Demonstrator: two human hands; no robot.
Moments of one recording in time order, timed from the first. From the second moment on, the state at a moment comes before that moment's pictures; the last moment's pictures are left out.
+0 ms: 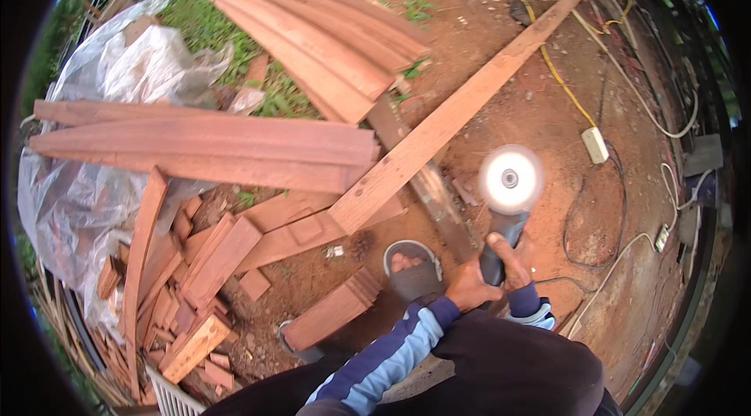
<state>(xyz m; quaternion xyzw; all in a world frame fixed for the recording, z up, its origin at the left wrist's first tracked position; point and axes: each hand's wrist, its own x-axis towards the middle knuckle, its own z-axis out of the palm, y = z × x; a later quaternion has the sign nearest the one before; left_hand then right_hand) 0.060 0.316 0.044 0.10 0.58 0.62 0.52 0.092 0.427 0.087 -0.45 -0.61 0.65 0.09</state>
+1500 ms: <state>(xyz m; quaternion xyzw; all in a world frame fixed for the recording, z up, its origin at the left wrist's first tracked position) 0.031 0.318 0.059 0.33 0.70 0.43 0.47 0.098 0.459 0.056 -0.50 -0.35 0.79 0.04</state>
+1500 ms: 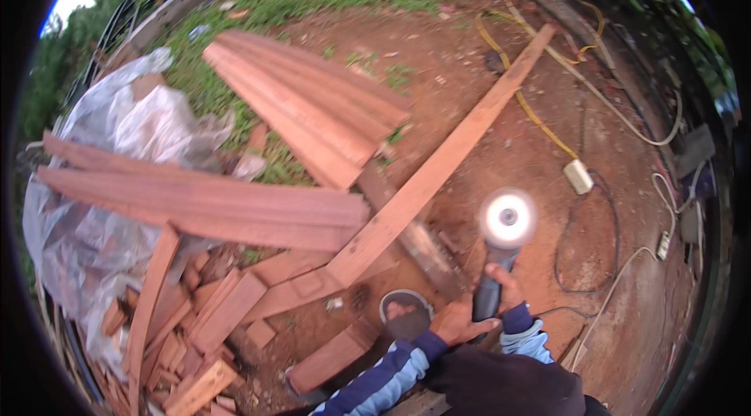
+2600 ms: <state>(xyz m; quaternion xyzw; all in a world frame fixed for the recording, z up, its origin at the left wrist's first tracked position) -0.116 -0.058 0.036 0.17 0.98 0.07 0.10 0.120 0.474 0.055 -0.51 -0.48 0.70 0.13</state>
